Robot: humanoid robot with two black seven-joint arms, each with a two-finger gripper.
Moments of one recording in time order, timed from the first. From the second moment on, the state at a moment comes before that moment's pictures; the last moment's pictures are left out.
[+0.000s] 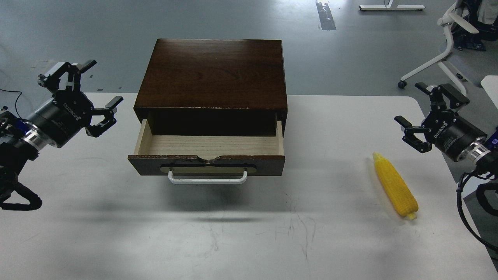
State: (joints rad) left arm -0.63 0.92 -0.43 -1.22 -0.06 -0.44 -0.49; right arm 0.71 -0.89 0.31 1.01 -0.25 0.49 0.49
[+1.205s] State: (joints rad) left arm -0.63 0.91 -0.47 -1.22 -0.06 -0.44 -0.49; right arm 0.79 -0.93 0.05 1.05 -1.48 0.24 0.49
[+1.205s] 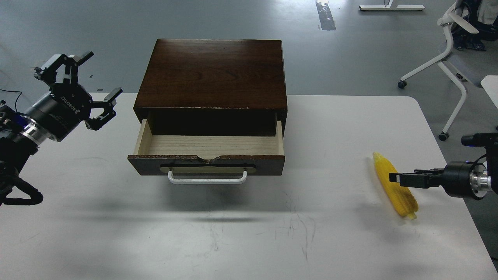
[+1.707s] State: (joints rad) left arm -0.63 0.91 -0.48 -1.22 -0.06 -0.44 -0.49; right arm 0.80 -0.88 -0.01 1.02 -1.48 0.21 0.49
